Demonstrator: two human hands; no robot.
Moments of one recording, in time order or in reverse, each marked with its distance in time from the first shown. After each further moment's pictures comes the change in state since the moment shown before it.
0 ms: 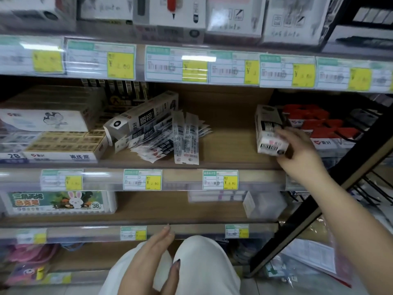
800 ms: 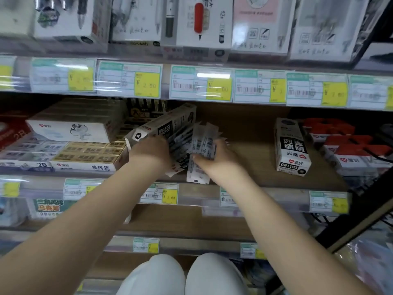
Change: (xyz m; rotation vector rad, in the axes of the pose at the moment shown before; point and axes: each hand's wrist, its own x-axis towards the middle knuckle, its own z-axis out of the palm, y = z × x) left_hand 0.227 0.012 -0.075 0.861 -0.272 -0.530; right_hand 0.018 -0.158 0.093 0.331 -0.410 0.232
